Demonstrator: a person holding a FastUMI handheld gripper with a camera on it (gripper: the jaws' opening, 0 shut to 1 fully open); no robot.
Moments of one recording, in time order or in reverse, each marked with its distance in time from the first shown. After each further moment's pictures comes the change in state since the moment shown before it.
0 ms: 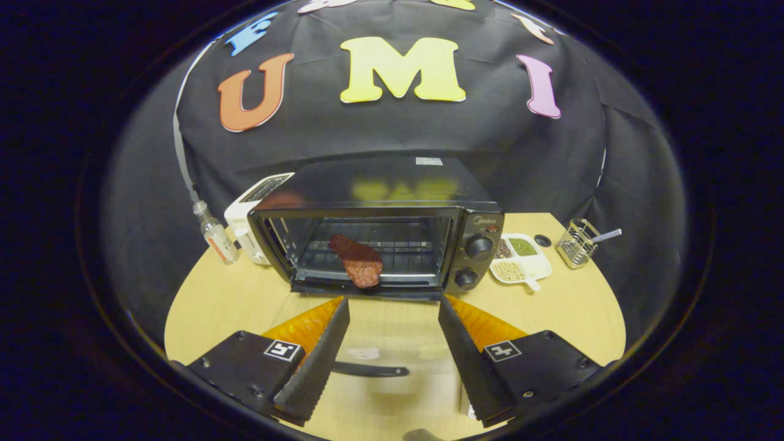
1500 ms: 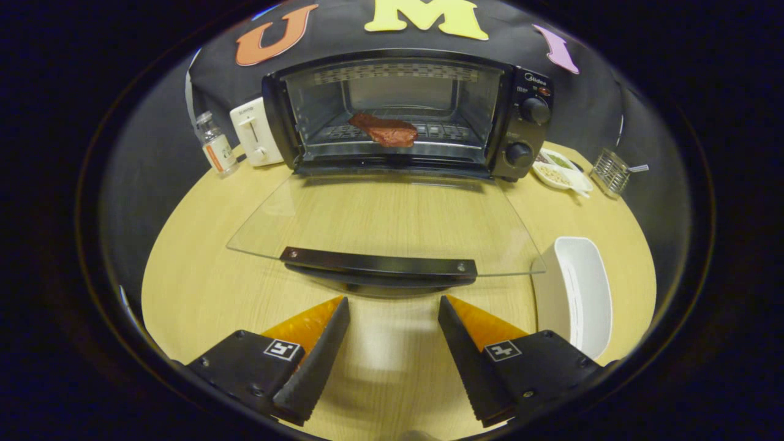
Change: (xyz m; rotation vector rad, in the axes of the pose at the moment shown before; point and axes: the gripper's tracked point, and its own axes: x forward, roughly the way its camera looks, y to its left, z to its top) arm 0.047 0.041 -0.153 -0.002 0.247 0.023
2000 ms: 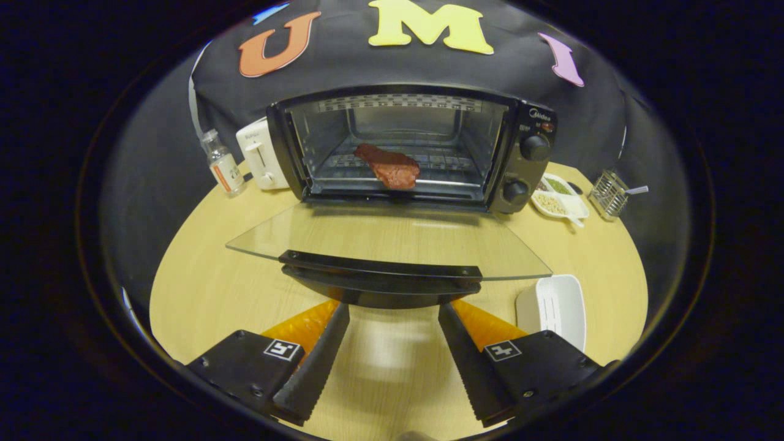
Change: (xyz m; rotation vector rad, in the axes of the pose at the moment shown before) arm -0.025 0.002 0.049 -0.017 -0.060 0.024
